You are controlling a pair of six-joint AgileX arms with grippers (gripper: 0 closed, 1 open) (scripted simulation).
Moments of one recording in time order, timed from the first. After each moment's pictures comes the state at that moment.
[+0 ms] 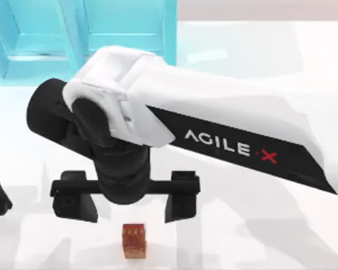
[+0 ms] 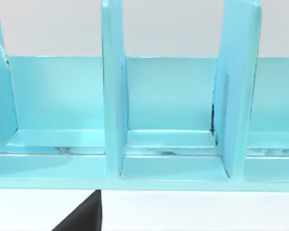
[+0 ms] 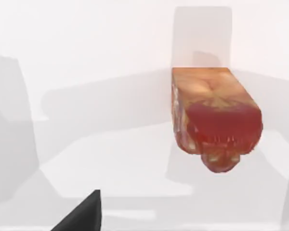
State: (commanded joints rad) left arm 0.00 0.00 0.00 0.00 0.00 0.00; right arm 1.07 2.22 2.03 -1.37 0.00 1.09
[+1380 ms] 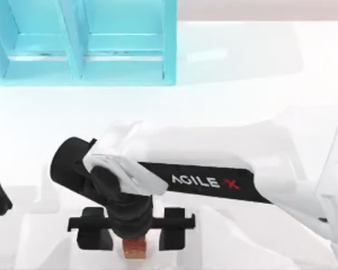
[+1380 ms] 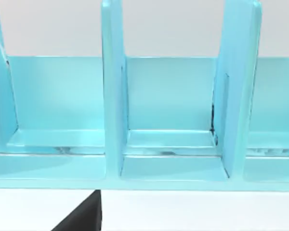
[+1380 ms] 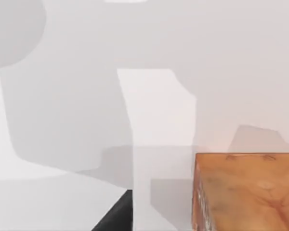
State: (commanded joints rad) left arm 0.00 0.00 0.00 0.00 0.00 0.00; right arm 1.07 2.28 1.73 -1.01 0.00 1.09
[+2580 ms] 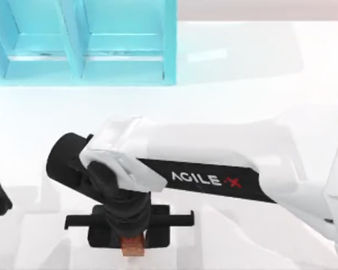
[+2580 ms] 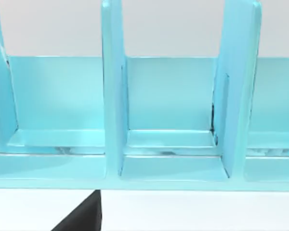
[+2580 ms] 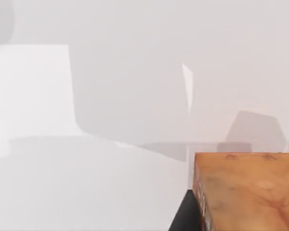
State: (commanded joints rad) left arm 0.00 0.00 0.00 0.00 0.00 0.00; right arm 1.08 2.27 1.76 -1.05 0.00 1.09
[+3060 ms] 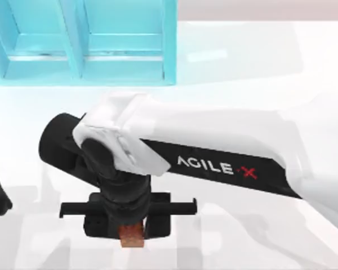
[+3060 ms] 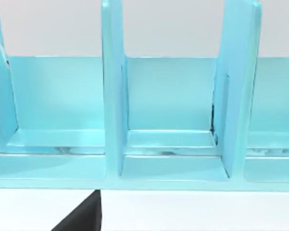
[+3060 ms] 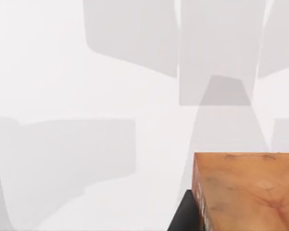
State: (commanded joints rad) left arm 0.00 0.00 0.00 0.00 0.00 0.00; right arm 1.07 2.23 1.85 -1.18 0.00 1.09
